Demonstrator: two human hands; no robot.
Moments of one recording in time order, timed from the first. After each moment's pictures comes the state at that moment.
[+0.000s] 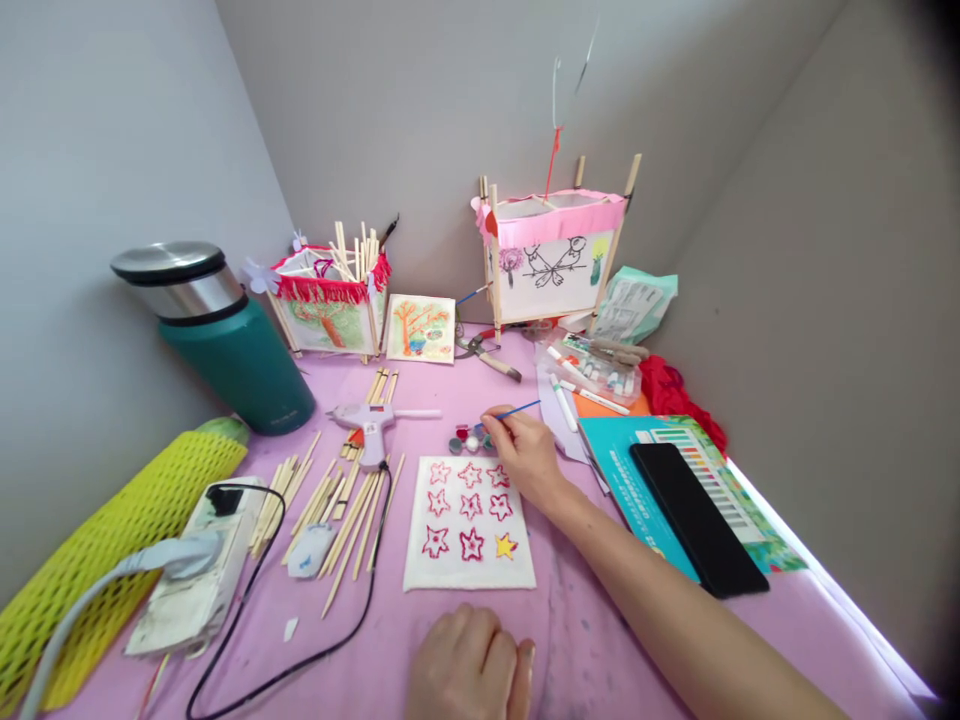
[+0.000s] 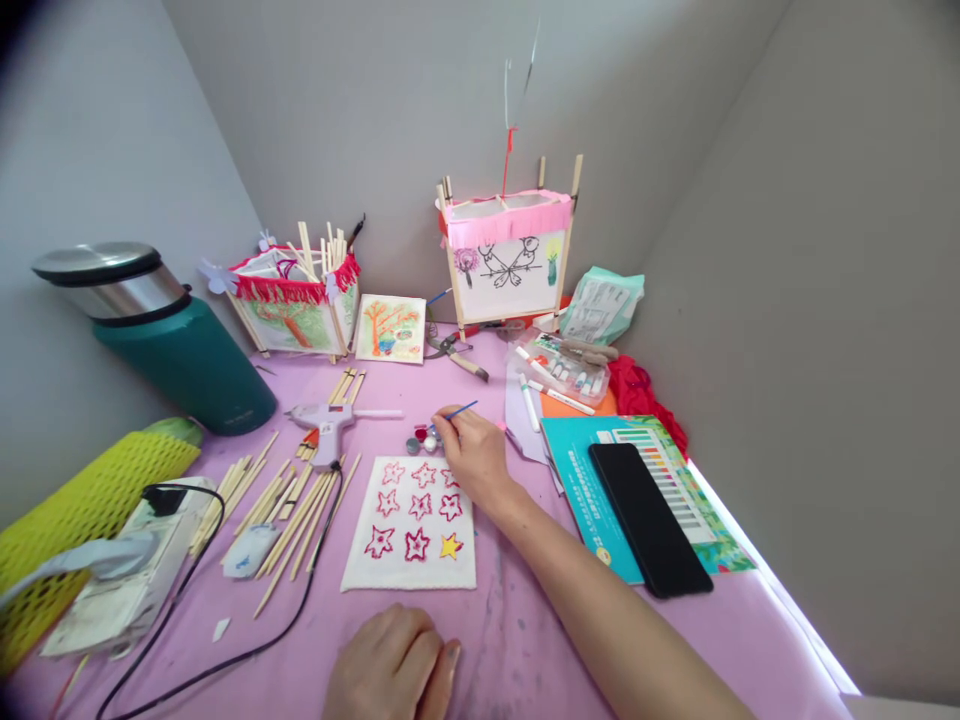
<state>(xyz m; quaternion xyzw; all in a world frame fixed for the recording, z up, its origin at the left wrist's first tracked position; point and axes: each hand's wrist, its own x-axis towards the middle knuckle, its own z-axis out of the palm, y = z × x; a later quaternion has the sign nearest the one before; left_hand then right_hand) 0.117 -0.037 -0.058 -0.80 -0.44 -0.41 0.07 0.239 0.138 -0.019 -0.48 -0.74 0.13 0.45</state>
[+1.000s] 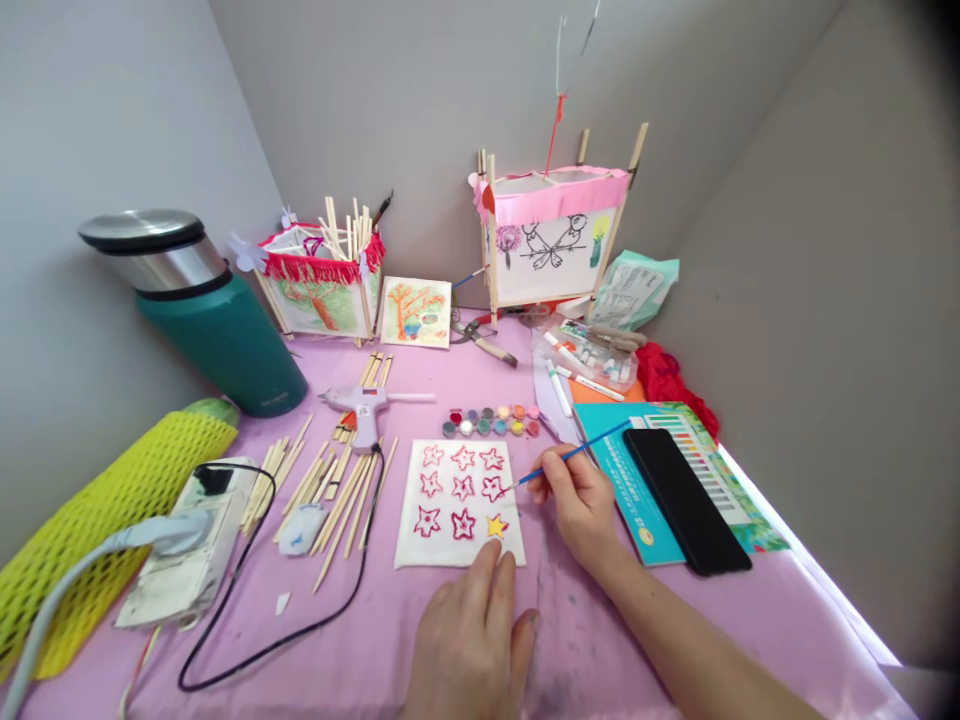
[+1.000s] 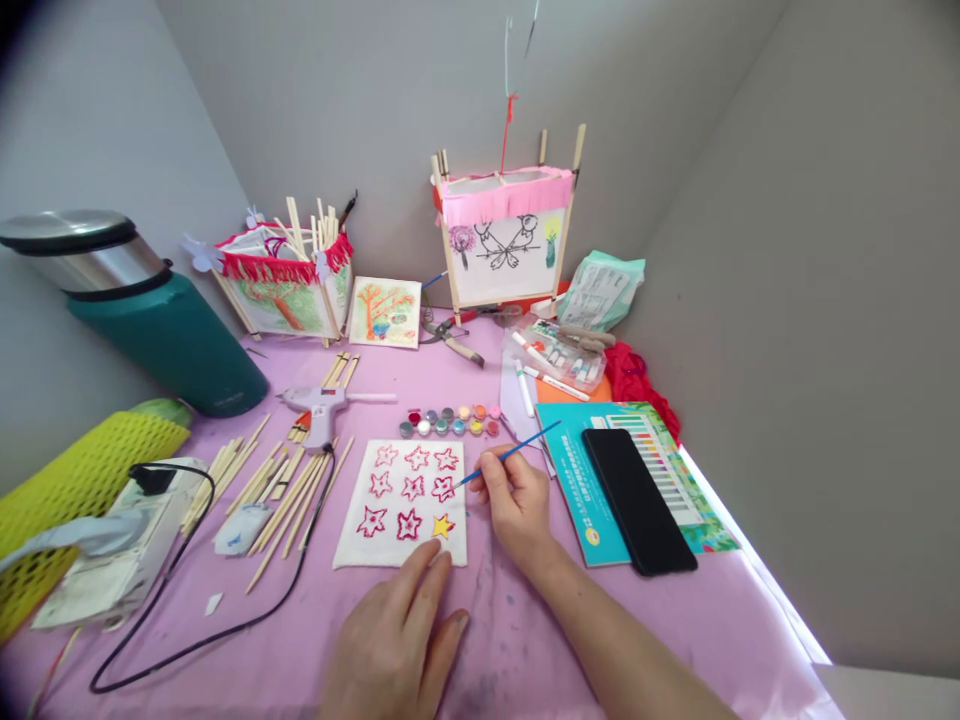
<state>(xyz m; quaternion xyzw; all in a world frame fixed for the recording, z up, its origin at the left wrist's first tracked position) 0.124 -0.039 -0.052 -0.81 -0.48 -0.31 0.10 0.280 0.058 -0.028 -0.49 -0.59 0.30 0.56</state>
